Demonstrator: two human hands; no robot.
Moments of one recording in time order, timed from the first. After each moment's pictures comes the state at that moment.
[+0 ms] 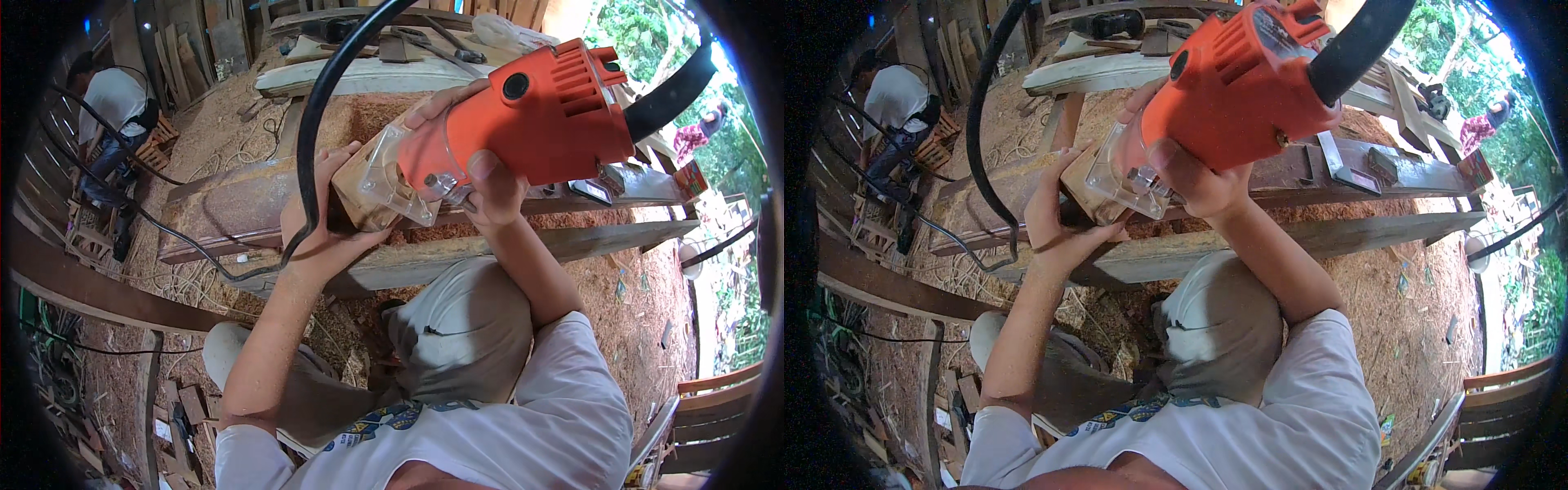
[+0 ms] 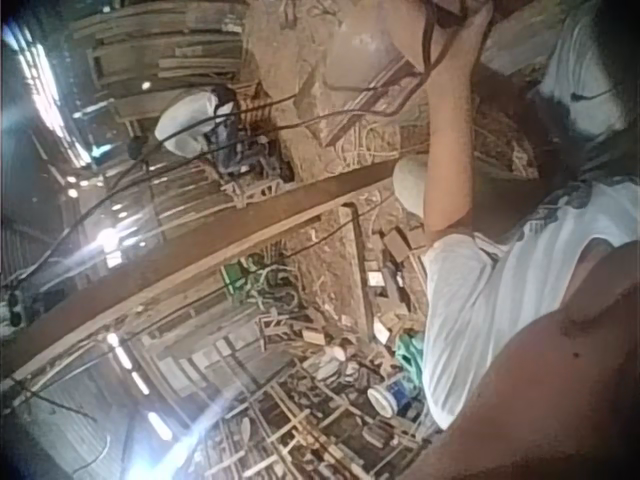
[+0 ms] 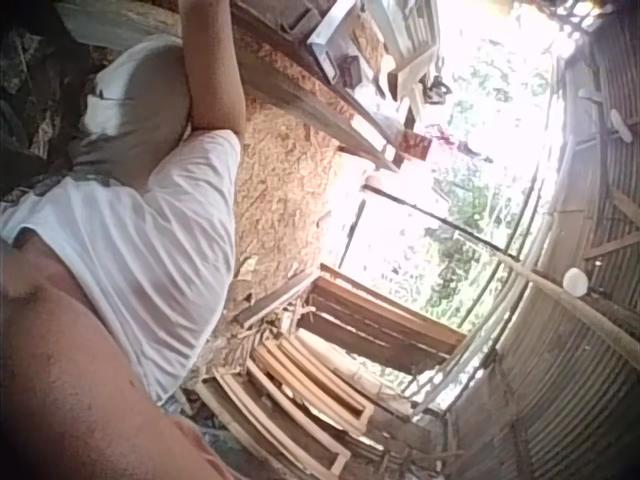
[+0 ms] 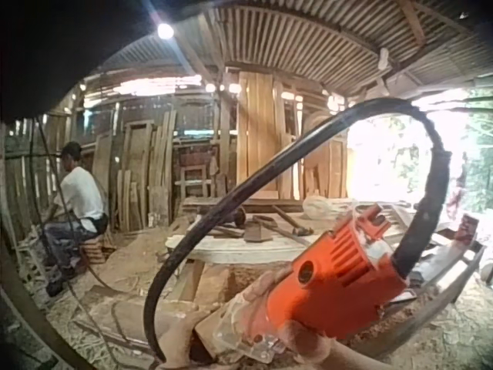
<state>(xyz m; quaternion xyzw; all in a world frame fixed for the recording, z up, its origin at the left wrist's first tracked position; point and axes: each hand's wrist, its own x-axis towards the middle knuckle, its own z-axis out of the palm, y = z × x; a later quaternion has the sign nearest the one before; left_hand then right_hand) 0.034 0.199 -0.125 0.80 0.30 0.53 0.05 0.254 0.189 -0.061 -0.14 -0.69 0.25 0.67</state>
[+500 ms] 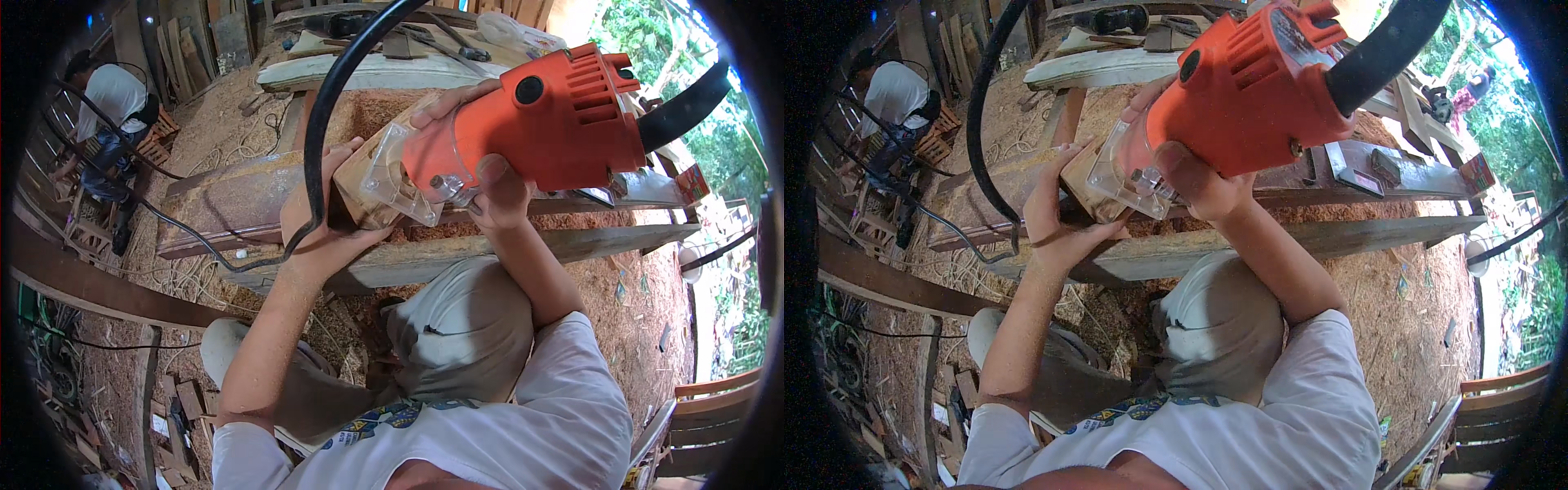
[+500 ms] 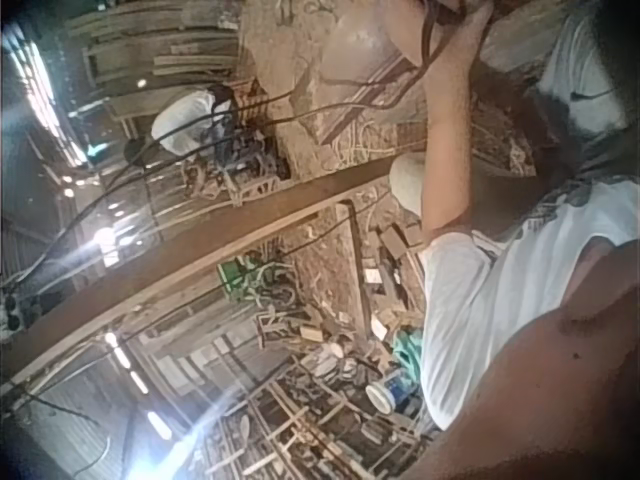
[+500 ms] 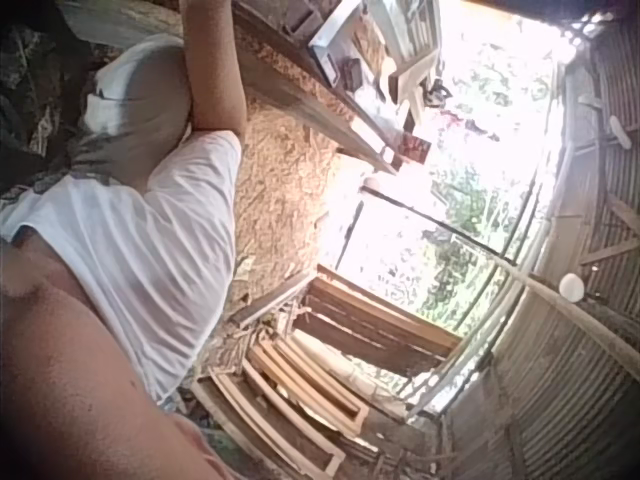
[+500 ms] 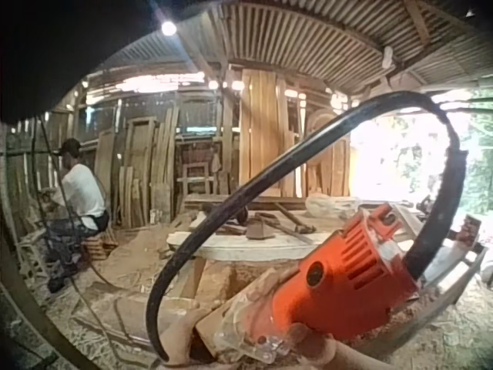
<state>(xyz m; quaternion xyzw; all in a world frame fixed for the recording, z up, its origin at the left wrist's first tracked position) 0.035 0.199 -0.126 0.78 0.29 0.54 0.09 0.257 0.186 -0.062 -0.15 -0.68 0.29 0.66</state>
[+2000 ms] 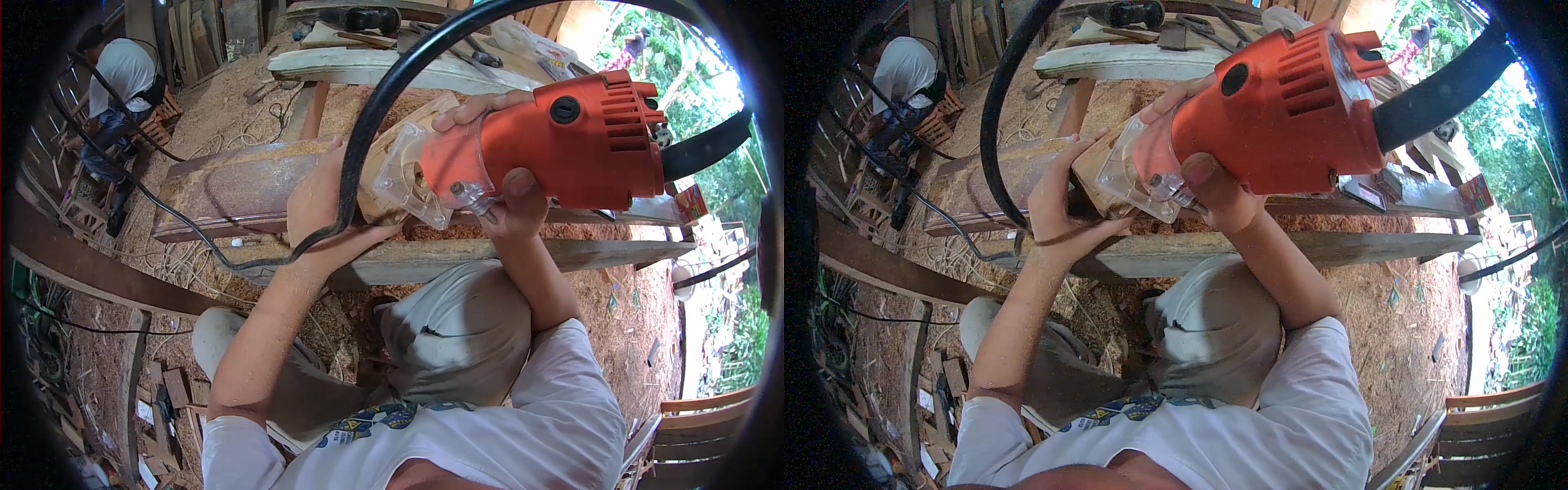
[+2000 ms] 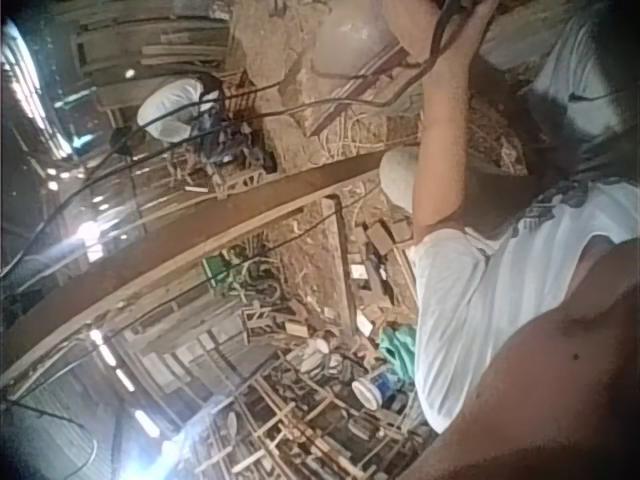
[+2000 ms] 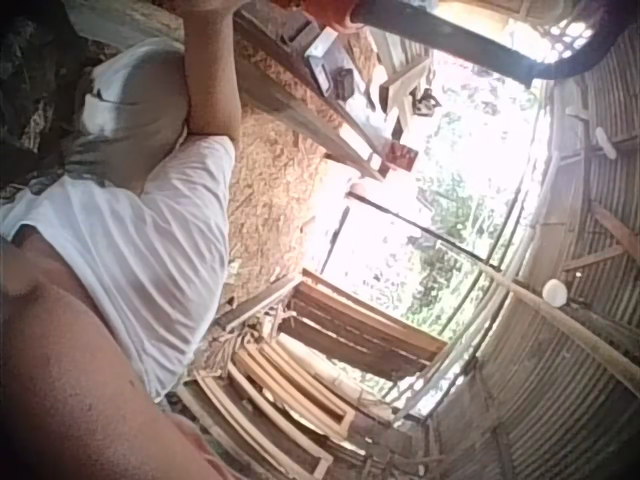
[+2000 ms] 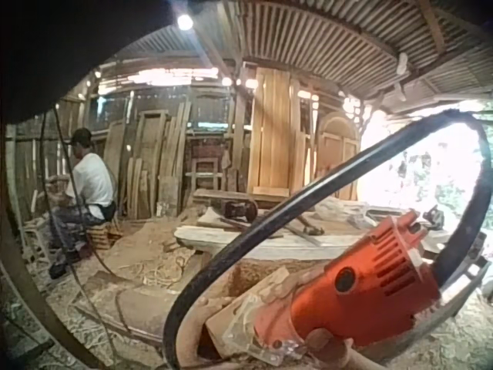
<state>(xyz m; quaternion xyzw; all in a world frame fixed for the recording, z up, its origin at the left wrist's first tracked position) 0.032 0.198 -0.127 0.80 0.33 0.50 0.07 0.257 0.179 -0.066 -0.14 -0.67 0.33 0.65</state>
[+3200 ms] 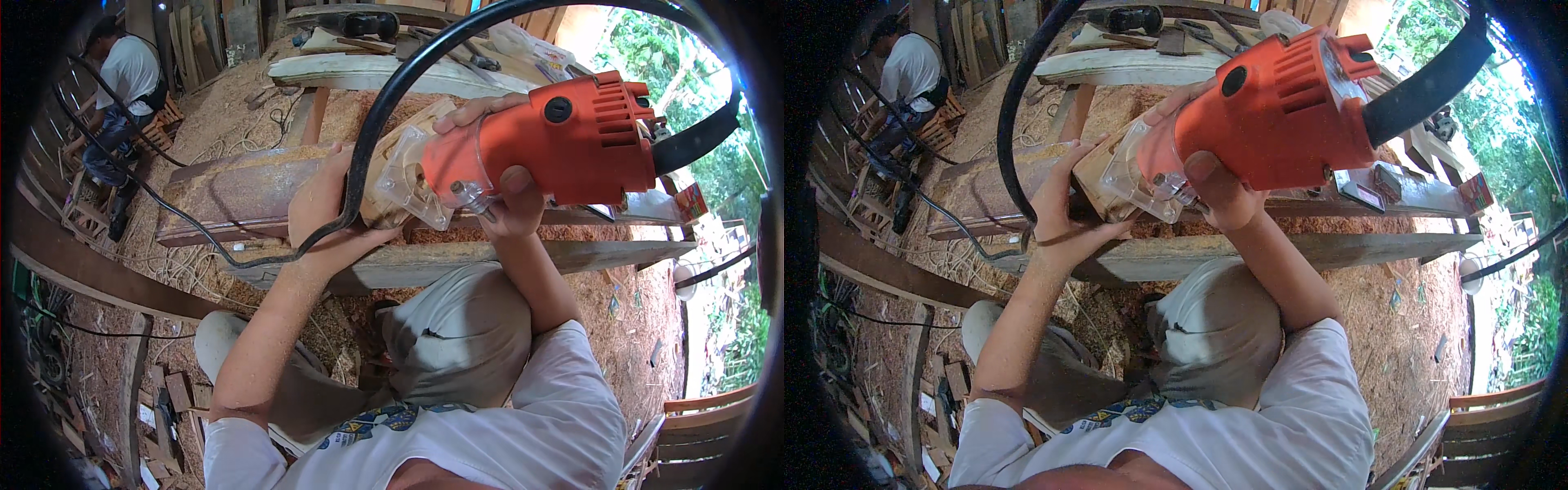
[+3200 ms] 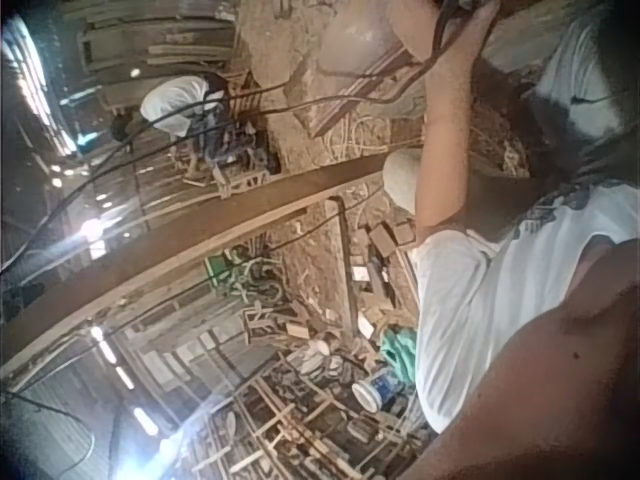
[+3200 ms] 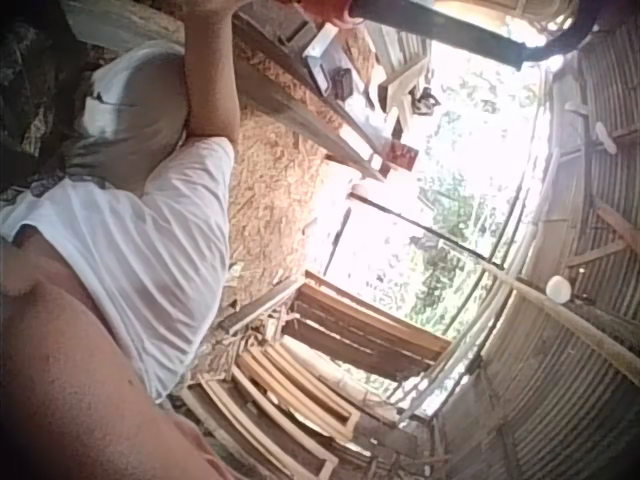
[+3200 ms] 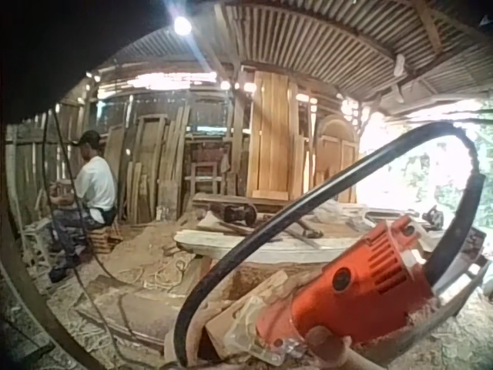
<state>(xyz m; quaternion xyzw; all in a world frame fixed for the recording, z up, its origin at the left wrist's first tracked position) 0.033 0.202 -0.131 0.79 0.31 0.53 0.10 0.259 0.186 -0.067 -0.14 -0.68 0.25 0.67</state>
